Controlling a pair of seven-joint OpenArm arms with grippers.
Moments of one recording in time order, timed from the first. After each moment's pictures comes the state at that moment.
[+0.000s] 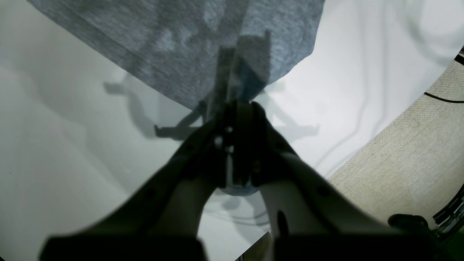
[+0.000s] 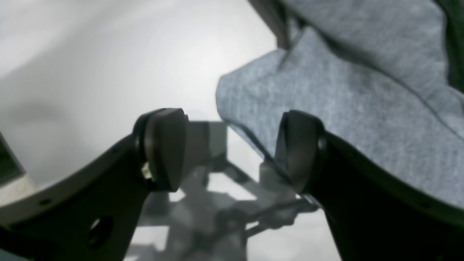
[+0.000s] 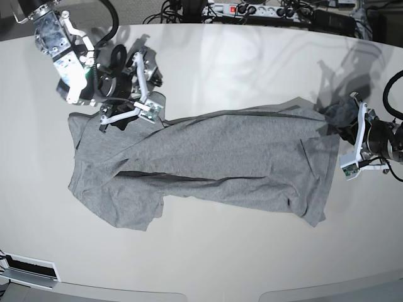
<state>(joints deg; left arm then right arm) -9.9 -55.9 22.9 94.1 -48.5 -40.6 64.4 -8.3 22.4 -23.8 97.6 3.7 29.0 -42.2</state>
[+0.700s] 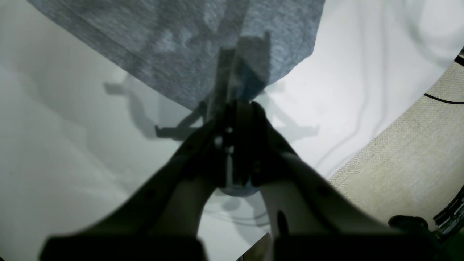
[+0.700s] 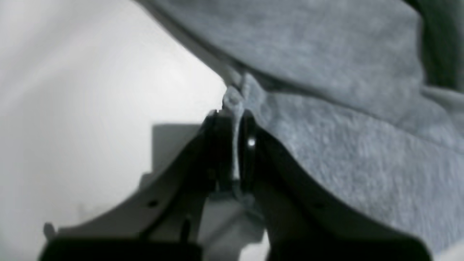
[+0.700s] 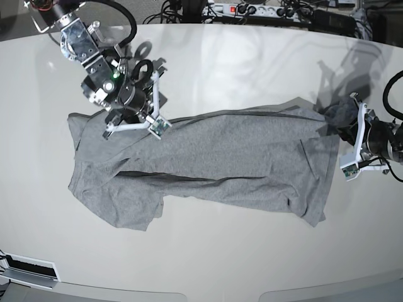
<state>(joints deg) -9.9 -56.0 22.9 94.1 -48.5 -40.6 64.2 -3.2 17.2 -27.5 85.4 -6.1 17.8 -43.9</state>
